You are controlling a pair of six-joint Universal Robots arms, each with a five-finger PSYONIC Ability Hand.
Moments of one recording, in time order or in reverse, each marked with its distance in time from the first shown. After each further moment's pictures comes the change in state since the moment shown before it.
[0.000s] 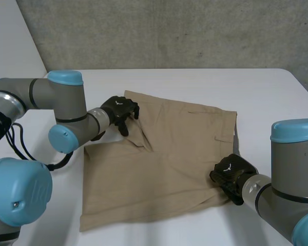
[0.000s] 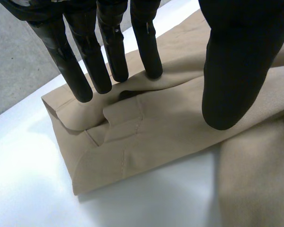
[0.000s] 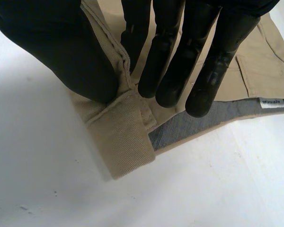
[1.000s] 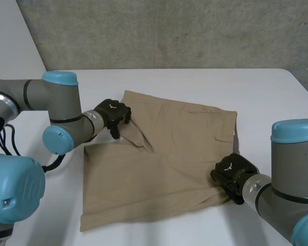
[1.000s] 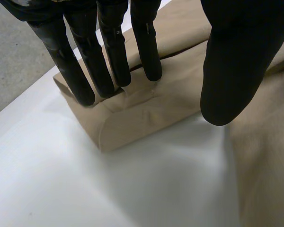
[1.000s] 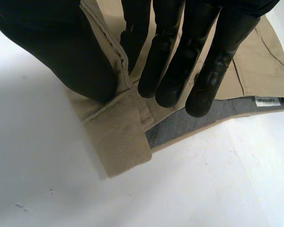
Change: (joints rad) left arm 0.022 0.045 -0.091 0.001 -0.037 0.116; right arm 0.001 -0.004 0.003 -0.008 0.012 0.000; left_hand 0.039 0.060 0.057 0.058 0.057; right_hand 0.000 0.000 0.000 0.000 0.000
